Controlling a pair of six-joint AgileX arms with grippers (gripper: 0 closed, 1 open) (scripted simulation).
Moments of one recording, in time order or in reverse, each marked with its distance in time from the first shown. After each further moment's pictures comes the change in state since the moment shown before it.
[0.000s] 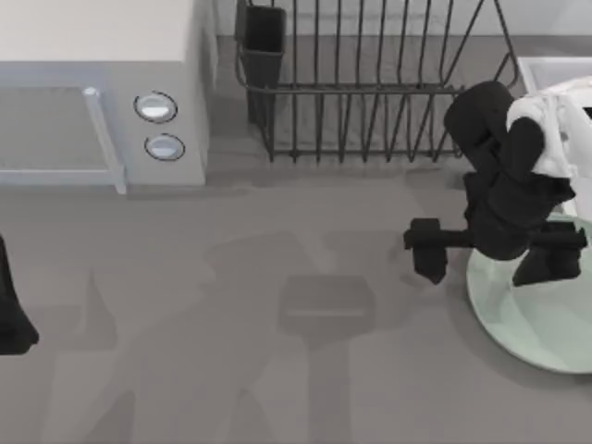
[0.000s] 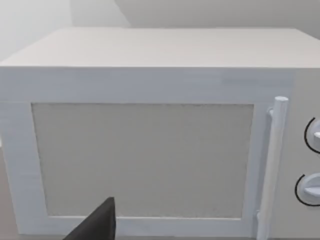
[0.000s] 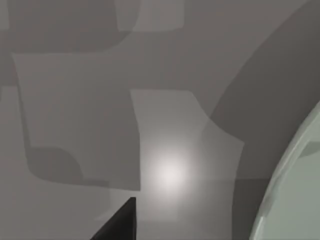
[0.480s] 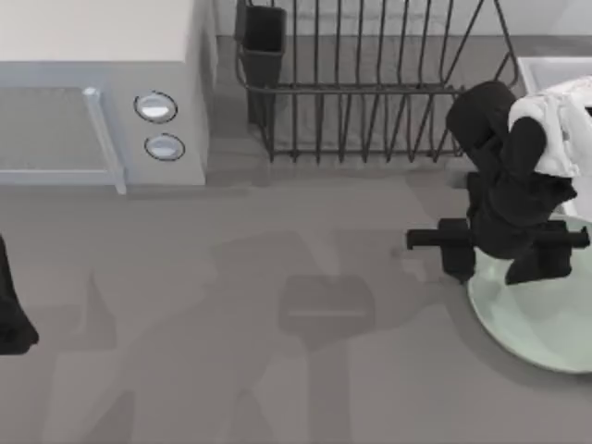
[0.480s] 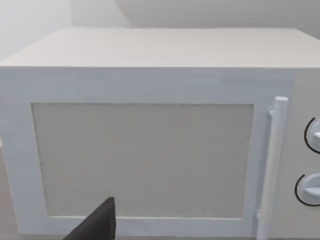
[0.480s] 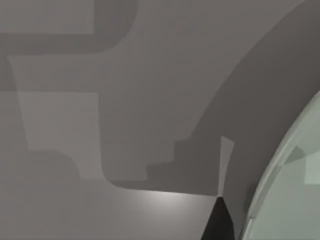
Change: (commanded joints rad) left arm 0.000 0.000 0.000 0.000 0.000 0.000; right arm 0.000 0.000 0.000 0.000 0.000 0.000
